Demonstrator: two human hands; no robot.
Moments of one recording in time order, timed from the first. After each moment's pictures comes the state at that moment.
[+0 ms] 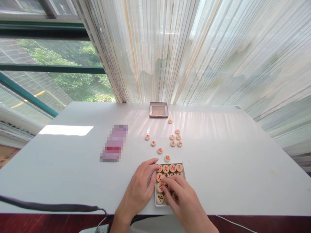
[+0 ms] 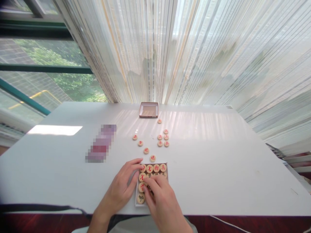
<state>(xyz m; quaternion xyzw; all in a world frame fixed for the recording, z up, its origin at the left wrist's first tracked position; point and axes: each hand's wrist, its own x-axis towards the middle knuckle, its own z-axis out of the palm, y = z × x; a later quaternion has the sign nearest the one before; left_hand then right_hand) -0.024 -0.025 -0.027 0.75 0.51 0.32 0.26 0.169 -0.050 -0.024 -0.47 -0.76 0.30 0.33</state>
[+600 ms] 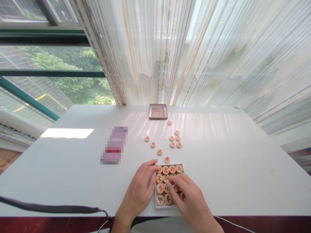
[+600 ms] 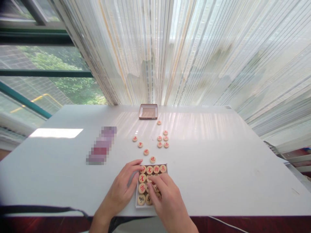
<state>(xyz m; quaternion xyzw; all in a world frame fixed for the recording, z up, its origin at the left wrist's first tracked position) -0.024 -0.024 -0.027 0.75 0.52 0.32 0.27 0.180 -0.043 -0.022 -0.49 -0.75 0.26 0.37</state>
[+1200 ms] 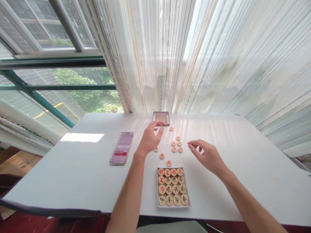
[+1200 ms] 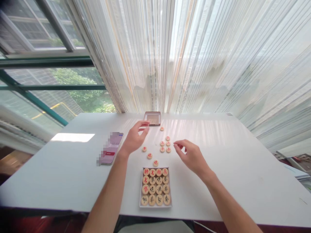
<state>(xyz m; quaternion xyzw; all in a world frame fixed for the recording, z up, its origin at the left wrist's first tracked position) -0.003 0.121 0.052 0.70 0.49 0.45 0.24 0.262 0.080 0.024 -0.52 -0.75 0.21 0.36</state>
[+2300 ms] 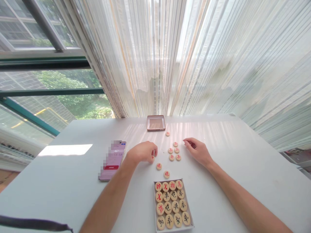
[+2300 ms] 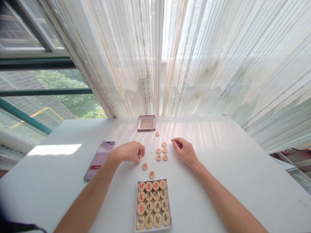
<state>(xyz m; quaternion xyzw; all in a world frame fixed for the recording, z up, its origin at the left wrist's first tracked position) -0.024 0.156 0.043 0.82 0.51 -0.09 0.26 0.267 0.139 -0.026 -0.57 -0.68 0.24 0.40</state>
